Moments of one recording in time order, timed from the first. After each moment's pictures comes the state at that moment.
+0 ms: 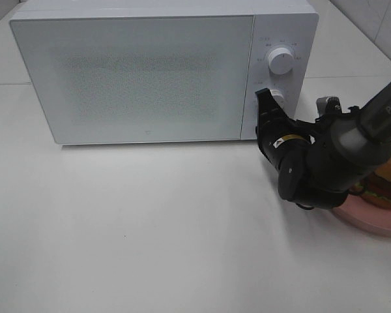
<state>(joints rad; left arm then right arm) 0.04 0.00 -0.51 -0.16 1.06 0.18 0.59 2.15 -0.81 0.64 -1.02 0.94</state>
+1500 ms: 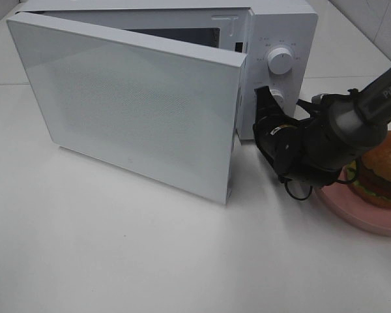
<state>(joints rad) 0.04 0.00 -0.51 -0.16 1.06 0.18 0.54 2.16 -0.93 0.67 -0.81 0.94</state>
